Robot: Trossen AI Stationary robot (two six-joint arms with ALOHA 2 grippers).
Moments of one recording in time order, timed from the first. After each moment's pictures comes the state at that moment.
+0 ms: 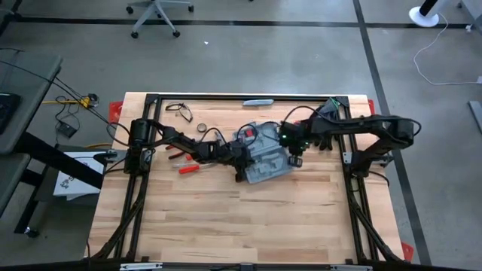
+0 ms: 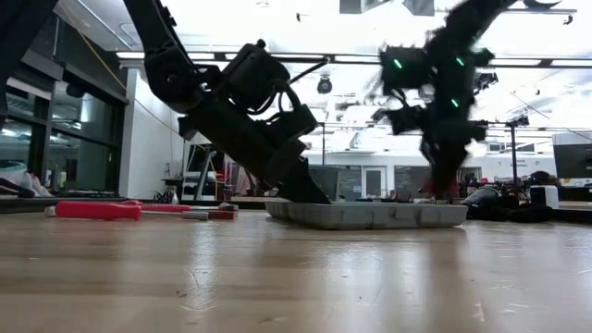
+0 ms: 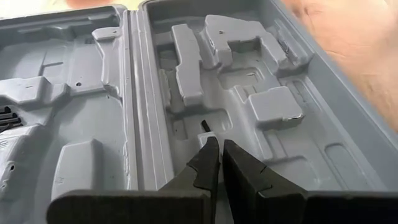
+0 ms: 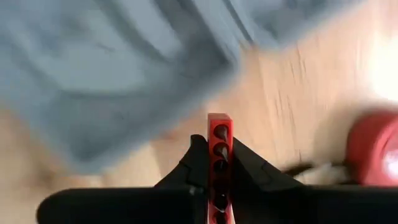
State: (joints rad) left arm 0.05 2.04 0.88 0.44 -0.04 -0.02; right arm -0.28 1.51 0.85 -0.73 0.06 -0.04
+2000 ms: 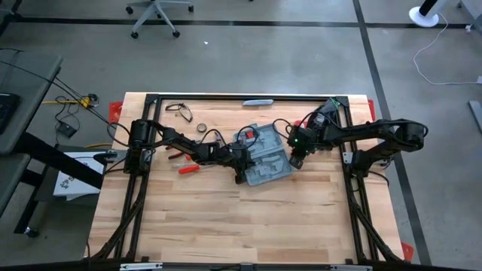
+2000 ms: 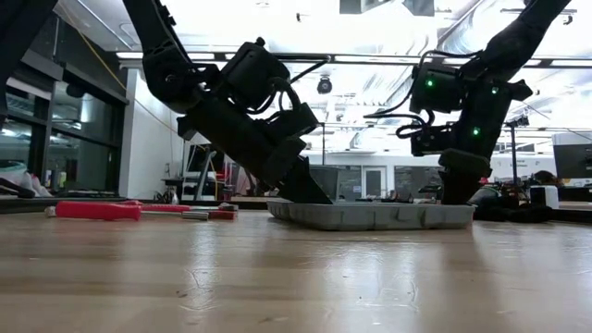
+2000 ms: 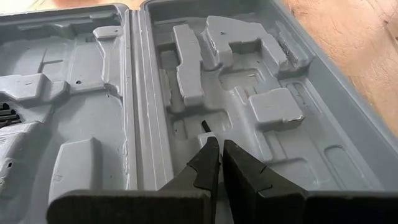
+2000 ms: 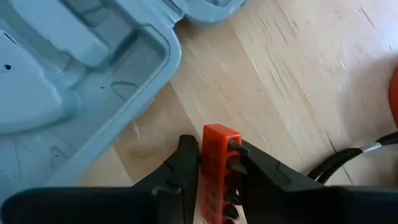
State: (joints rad) left arm 0.04 2.04 0.88 0.45 -0.04 -0.02; right arm -0.31 1.42 0.56 -0.36 0.06 0.16
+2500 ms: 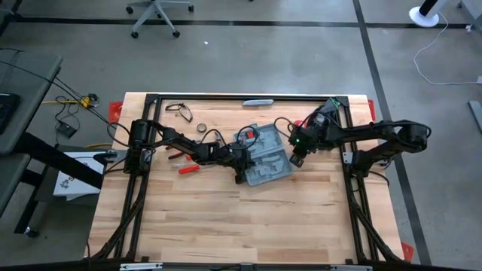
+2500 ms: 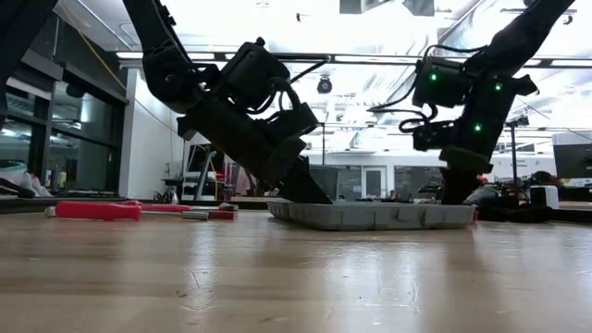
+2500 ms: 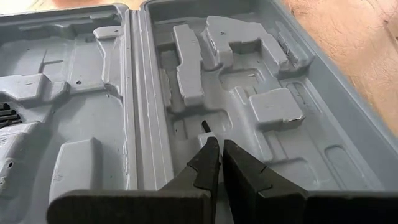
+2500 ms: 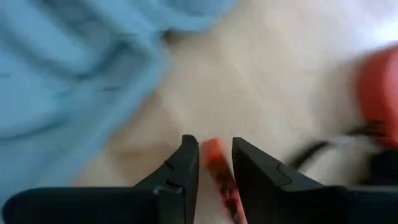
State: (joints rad) left arm 0.04 2.04 0.88 0.45 -0.04 -0.02; right arm -0.29 1.38 0.56 -0.38 0.12 0.19
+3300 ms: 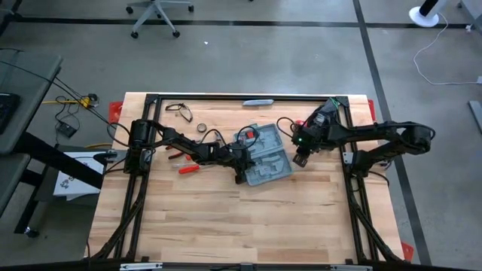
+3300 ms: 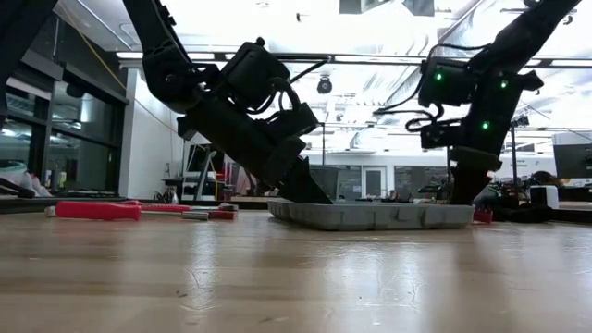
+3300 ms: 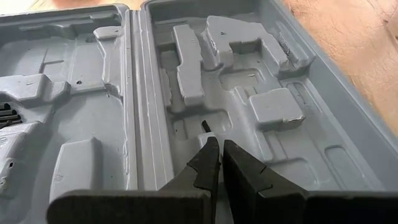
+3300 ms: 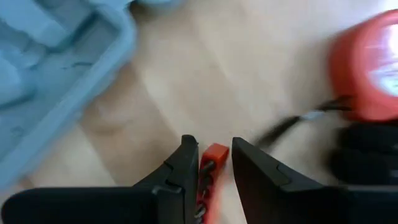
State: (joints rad) left arm 0.04 2.04 0.88 0.45 -0.04 -0.02; right arm -0.32 1.32 0.55 -0.47 0.15 0.16
